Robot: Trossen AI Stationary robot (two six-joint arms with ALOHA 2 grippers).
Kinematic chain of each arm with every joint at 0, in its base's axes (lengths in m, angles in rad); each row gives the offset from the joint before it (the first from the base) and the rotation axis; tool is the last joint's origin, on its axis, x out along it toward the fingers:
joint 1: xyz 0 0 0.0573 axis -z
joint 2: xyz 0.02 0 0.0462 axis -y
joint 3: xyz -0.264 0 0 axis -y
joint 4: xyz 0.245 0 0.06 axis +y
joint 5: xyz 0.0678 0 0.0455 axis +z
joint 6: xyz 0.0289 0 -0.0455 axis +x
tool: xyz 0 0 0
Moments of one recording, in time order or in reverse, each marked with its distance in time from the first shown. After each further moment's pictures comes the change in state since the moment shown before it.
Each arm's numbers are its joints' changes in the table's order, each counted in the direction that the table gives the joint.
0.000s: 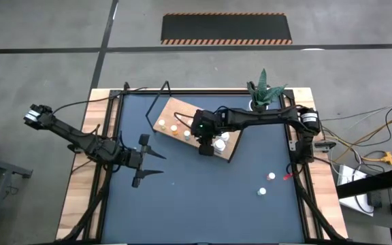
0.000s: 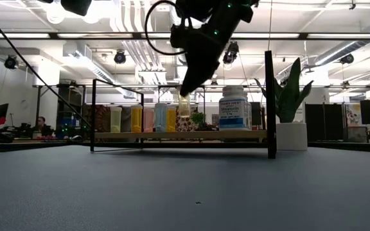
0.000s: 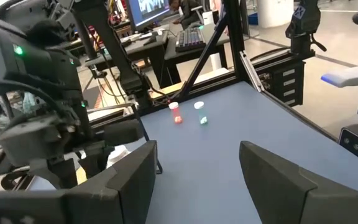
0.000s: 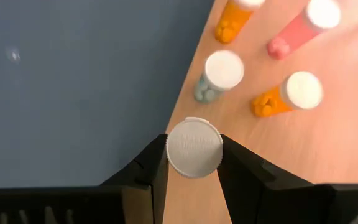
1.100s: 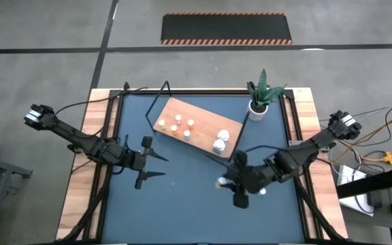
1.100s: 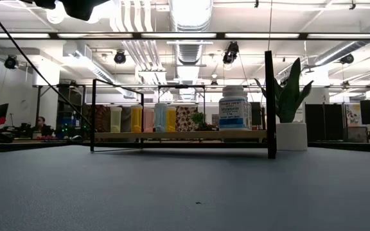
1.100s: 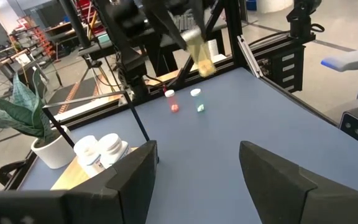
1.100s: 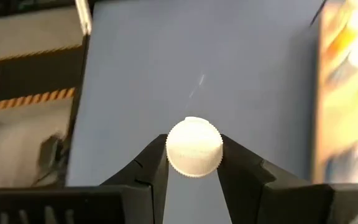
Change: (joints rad) left arm 0.000 -0.058 0.002 -0.001 0.000 0.002; right arm -0.629 0.396 -0.206 -0.033 -0.324 0.585
